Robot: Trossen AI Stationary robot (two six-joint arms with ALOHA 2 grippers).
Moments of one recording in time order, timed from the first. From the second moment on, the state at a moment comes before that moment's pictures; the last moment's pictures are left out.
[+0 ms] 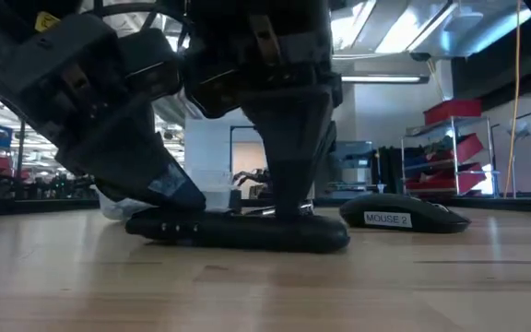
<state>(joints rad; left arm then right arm) -0.53 1.81 0.70 0.41 -0.45 -0.66 0.28 2.36 1.95 -1.00 -0.21 0.57</state>
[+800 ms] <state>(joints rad) -0.53 1.81 0.70 0.40 -0.46 -0.65 0.30 2.36 1.94 -0.98 -0.11 0.65</state>
